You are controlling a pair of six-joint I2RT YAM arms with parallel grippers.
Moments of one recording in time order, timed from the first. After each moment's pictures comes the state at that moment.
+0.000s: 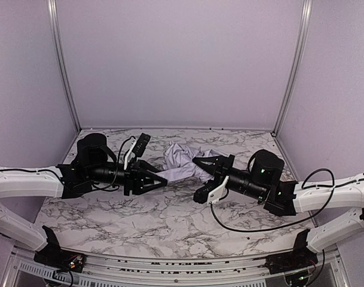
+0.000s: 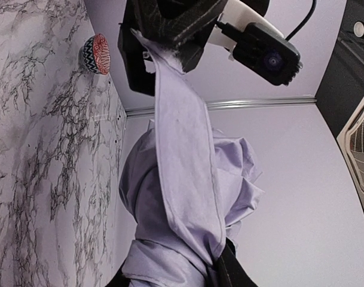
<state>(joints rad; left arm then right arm) -0.85 1.29 0.73 0.40 0.74 -0.29 0.99 1.22 0.60 0.62 -0.08 -1.47</state>
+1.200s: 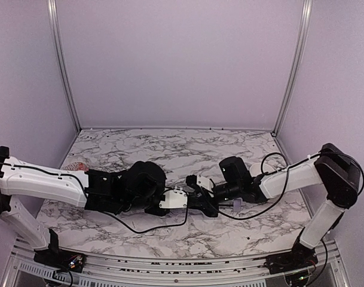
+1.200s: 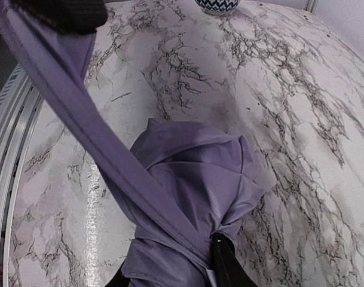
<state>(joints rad) -1.25 1.49 1.03 -0.19 -0.37 0.77 0.79 1.62 0.74 0.25 -0.56 -0.39</state>
